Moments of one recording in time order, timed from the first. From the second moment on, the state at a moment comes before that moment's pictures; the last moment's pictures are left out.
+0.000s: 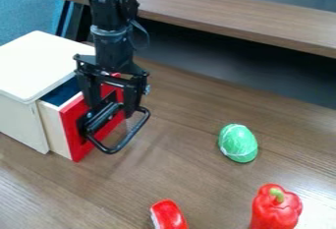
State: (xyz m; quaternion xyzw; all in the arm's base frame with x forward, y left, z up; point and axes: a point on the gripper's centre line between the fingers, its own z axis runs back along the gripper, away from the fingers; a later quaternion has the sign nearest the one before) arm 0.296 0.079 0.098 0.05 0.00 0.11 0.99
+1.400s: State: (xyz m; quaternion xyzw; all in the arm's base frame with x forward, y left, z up) arm 0.283 0.116 0.084 0.17 0.02 0.12 0.98
